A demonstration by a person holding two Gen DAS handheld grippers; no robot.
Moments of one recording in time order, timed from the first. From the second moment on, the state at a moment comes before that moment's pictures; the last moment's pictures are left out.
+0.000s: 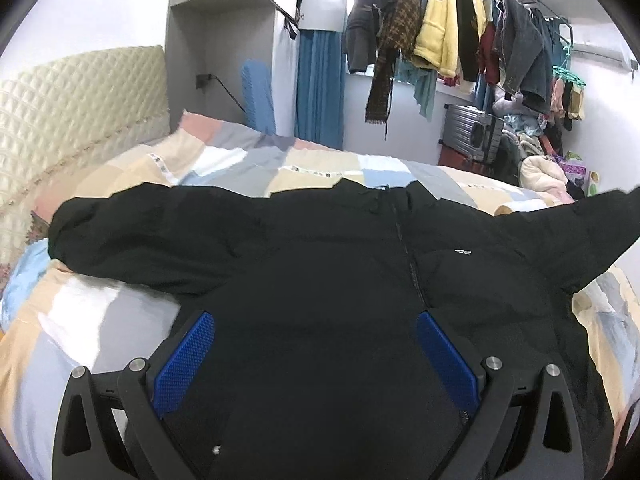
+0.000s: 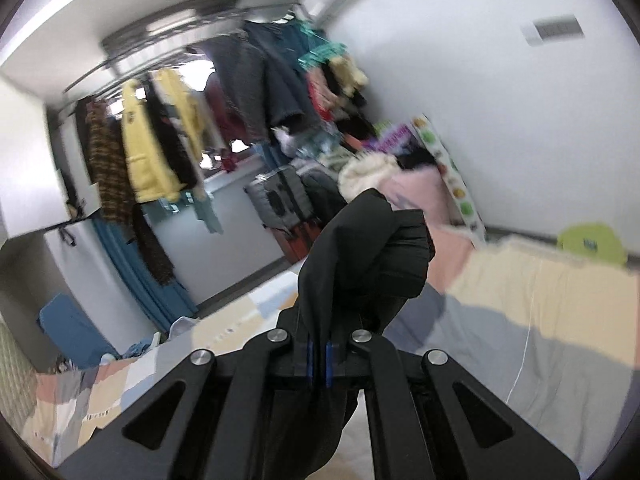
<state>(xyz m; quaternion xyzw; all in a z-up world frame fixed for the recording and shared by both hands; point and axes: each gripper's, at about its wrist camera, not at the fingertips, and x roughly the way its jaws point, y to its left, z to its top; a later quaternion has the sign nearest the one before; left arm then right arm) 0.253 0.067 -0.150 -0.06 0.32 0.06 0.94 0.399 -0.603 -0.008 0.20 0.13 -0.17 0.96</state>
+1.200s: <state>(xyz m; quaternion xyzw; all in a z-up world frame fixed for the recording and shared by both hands) 0.230 0.193 -0.125 -0.13 0.27 0.09 0.95 0.371 -0.031 -0.127 -0.08 0.21 0.22 0.95</state>
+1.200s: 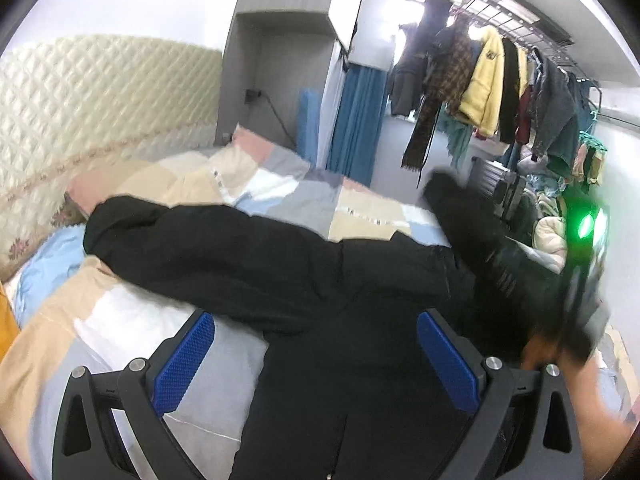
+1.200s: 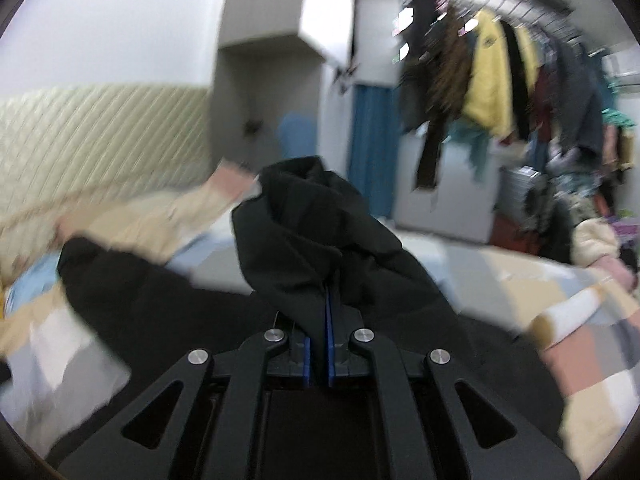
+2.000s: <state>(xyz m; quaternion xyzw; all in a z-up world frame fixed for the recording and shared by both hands) 0.219 0.165 -0.132 -0.10 0.29 0.08 0.95 0.354 -0.041 -0.209 -0.07 0.41 0.30 0.86</state>
